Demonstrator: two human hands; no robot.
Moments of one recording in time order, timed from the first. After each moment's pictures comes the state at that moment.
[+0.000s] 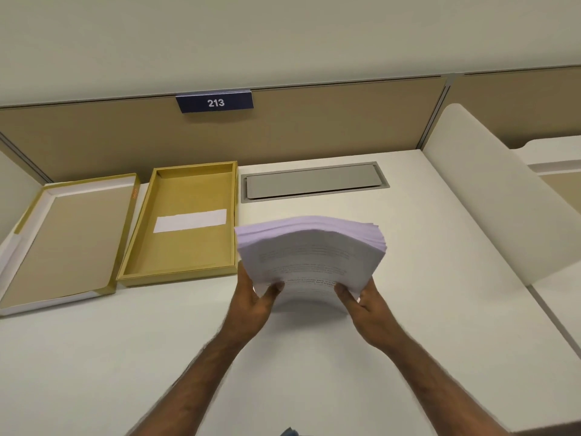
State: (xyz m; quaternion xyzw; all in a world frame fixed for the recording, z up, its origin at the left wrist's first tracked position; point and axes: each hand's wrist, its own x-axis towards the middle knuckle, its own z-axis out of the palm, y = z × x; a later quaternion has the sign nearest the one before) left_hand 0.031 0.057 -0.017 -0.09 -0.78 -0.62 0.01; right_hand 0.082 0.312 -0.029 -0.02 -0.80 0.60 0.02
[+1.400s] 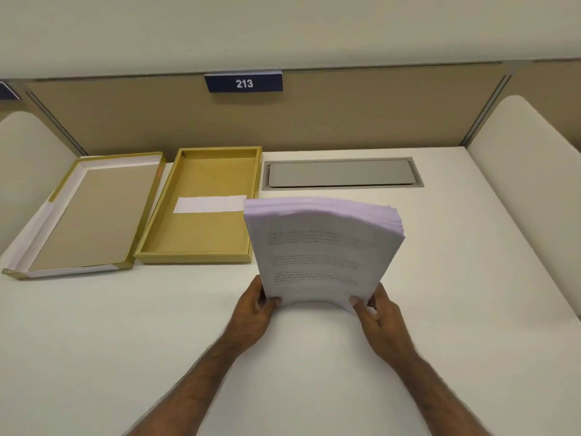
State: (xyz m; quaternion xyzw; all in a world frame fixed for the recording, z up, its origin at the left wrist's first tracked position) left_hand 0.036 0.036 -0.075 -0.01 -0.80 -0.59 -0.09; right_hand 0.076 0.326 -0.075 -0.04 -0.85 0.52 0.01
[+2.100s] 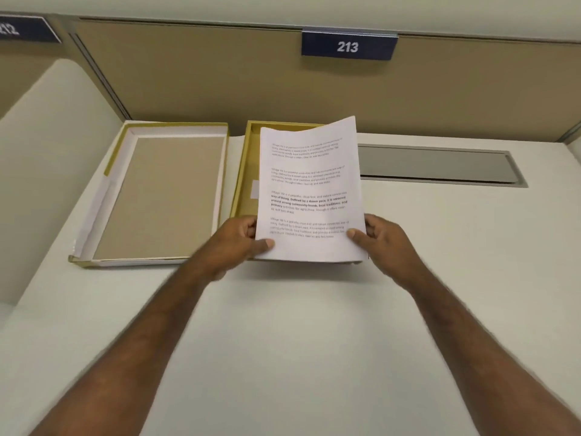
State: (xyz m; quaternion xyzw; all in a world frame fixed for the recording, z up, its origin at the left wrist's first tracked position) left_hand -0.094 -0.222 0.003 0.04 -0.75 -0.62 -0.23; right_hand -0.088 0.100 -0.021 -0.03 -0.81 0.58 -0.10
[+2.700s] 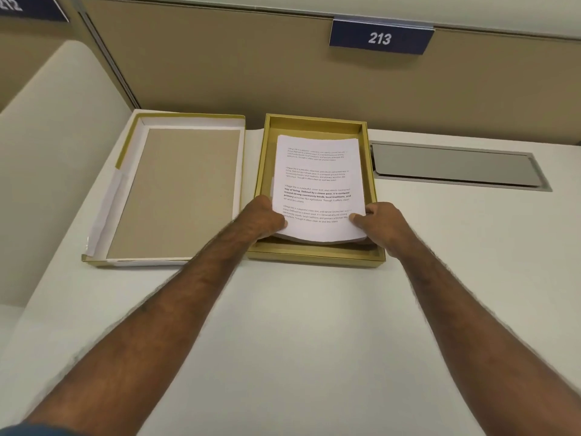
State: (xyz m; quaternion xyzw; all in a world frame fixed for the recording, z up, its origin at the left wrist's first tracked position) left_hand -0.175 -0.227 -0.027 0.11 -0.88 -0.39 -0.23; right_hand -0.159 0.037 -0.029 -0.16 -0.89 0.41 -0.15
